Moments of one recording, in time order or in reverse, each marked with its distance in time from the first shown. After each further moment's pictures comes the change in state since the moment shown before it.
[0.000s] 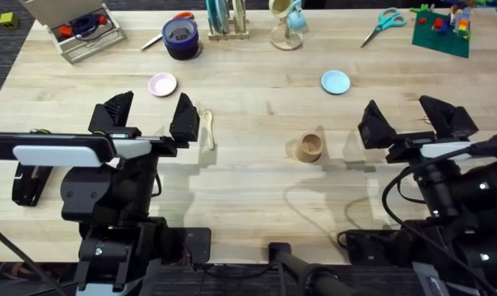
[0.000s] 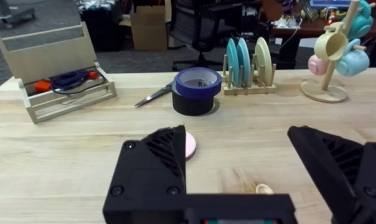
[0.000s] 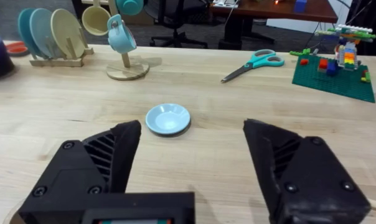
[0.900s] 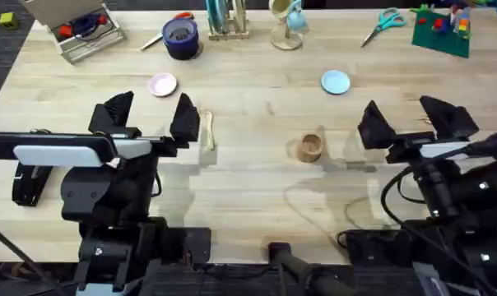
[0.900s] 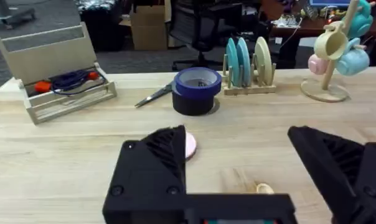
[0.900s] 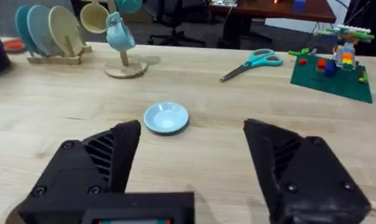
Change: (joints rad) left arm 0.000 0.000 0.000 -0.001 0.000 0.005; right arm 0.000 0.000 0.002 -0.013 0.003 -0.021
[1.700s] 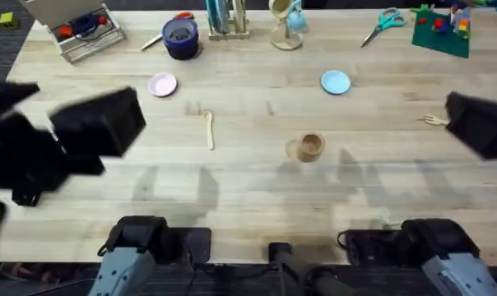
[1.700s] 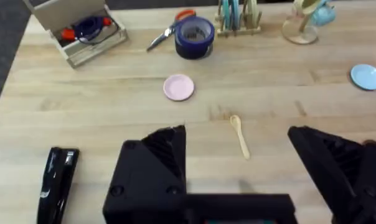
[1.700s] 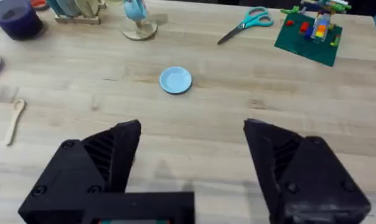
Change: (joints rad) left arm 0.000 0.540 1.266 -1.213 0.000 0.014; right arm 0.000 0.474 1.099 -1.012 0.000 -0.021
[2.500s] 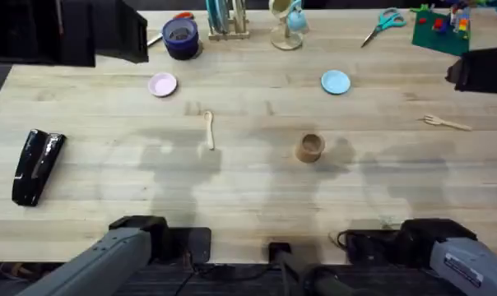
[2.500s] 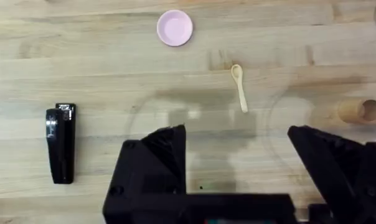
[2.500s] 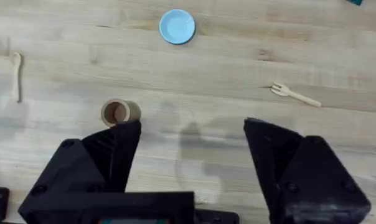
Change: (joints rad) left arm 0.000 0.619 0.527 -0.387 0.004 0.000; right arm 0.000 0.486 0.435 -0.339 0.000 0.000
